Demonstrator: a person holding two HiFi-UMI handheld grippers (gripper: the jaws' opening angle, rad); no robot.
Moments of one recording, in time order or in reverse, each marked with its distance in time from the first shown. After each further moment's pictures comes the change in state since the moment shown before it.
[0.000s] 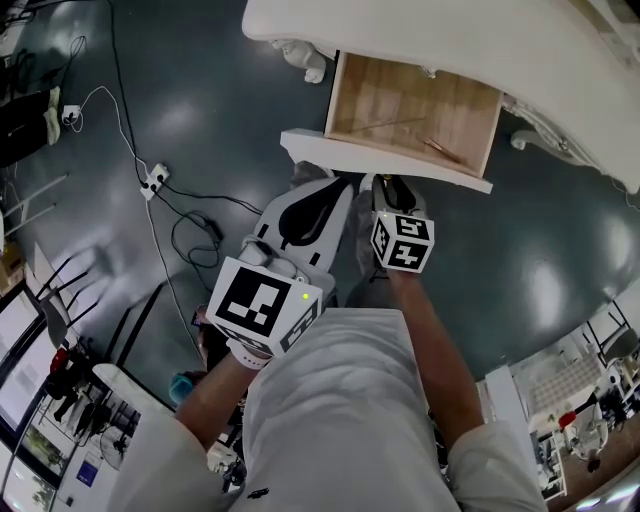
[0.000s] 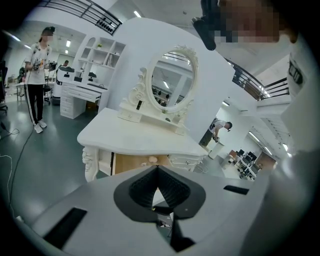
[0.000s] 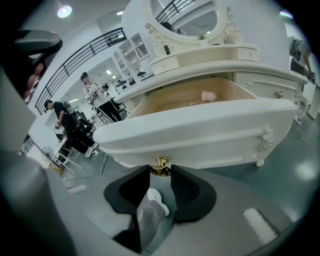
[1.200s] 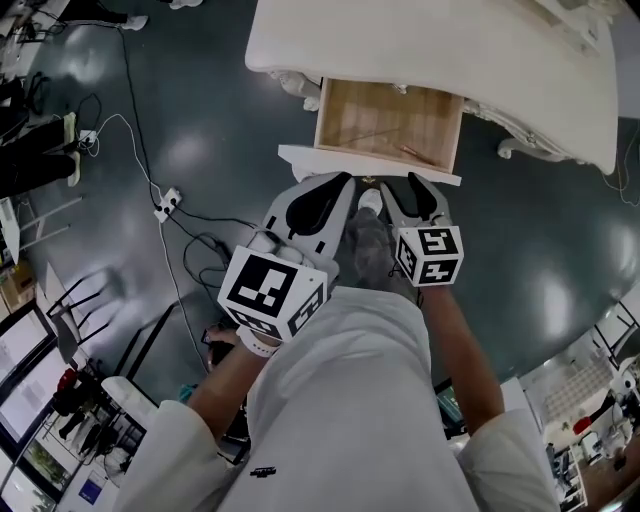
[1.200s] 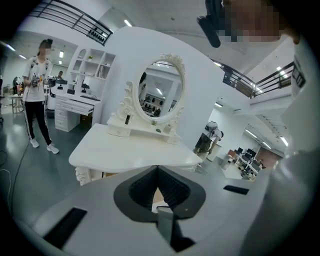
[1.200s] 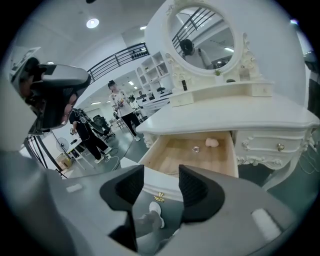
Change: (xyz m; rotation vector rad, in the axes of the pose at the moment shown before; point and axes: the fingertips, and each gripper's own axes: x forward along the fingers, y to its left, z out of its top) left arm -0.015 -0.062 0.051 0.072 -0.080 -0.007; right arm -0.111 0.002 0.101 -0.172 -0.157 0.157
